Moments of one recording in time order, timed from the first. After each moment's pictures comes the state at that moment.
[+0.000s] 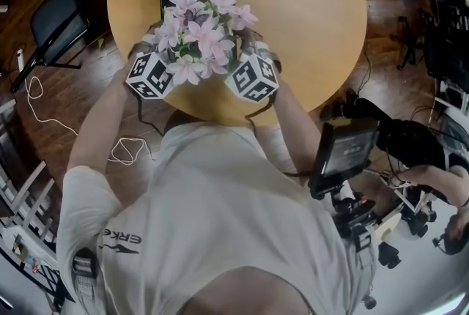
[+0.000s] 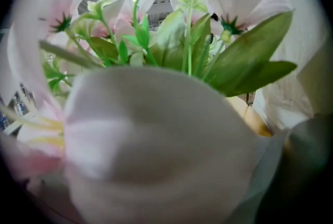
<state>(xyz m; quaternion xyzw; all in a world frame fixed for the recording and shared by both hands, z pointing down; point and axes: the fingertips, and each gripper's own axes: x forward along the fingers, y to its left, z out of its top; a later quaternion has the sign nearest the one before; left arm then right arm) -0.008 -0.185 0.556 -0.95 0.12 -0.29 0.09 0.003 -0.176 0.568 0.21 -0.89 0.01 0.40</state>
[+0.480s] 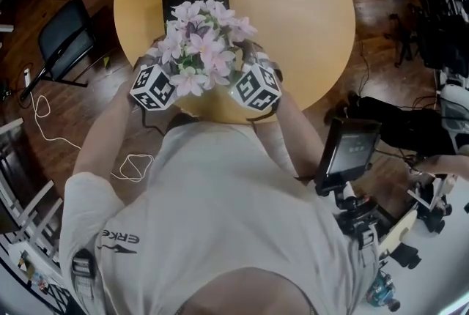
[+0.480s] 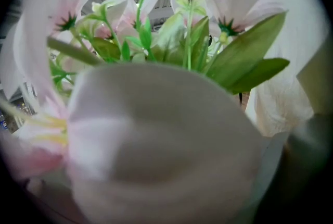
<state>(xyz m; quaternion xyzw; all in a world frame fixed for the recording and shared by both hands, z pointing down) -0.014 -0.126 0.523 -0.95 0.10 -0.26 0.11 -0.004 -0.120 0.535 0.23 -0.89 0.00 0.39</state>
